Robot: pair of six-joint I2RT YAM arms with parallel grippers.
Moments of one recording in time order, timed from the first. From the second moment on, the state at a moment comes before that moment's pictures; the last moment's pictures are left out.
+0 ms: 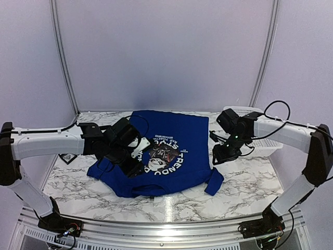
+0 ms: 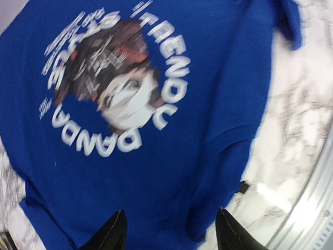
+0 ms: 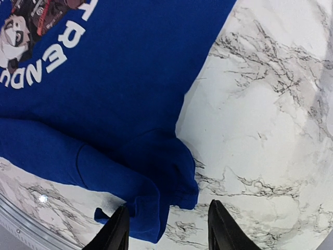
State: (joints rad) left arm -0.93 1.55 1.13 -0.67 -0.05 -0.01; right arm 0.53 1.55 1.16 -0.92 -0.06 0.19
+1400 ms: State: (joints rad) left arm -1.20 1.99 1.38 -0.49 -0.02 0.25; right arm 0.36 1.41 0.69 -0.44 -0.21 0.39
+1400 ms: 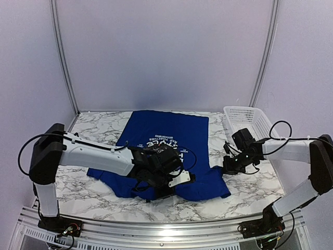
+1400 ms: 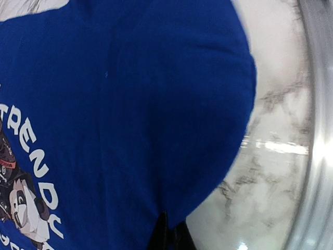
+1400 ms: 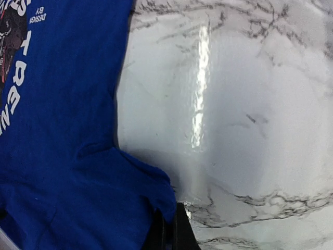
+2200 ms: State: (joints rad) left arm -1.16 2.00 1.42 -0.67 0.44 0.35; right arm 0.37 1.65 1.04 -0.58 -0.06 0.23
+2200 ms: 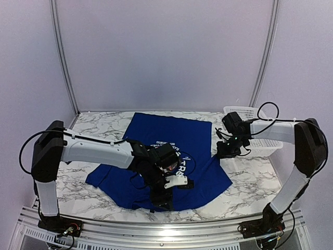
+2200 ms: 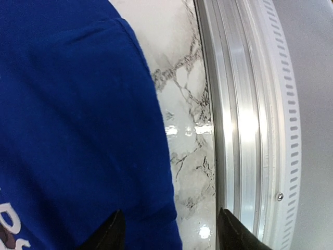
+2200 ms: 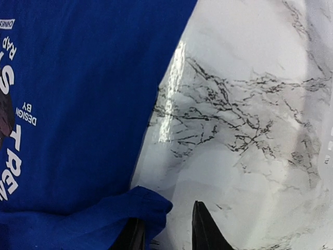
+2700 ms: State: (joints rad) left arm -0.61 1.91 1.48 -0.57 0.18 -0.03; right arm 0.42 1.74 1.39 -0.71 0.01 0.18
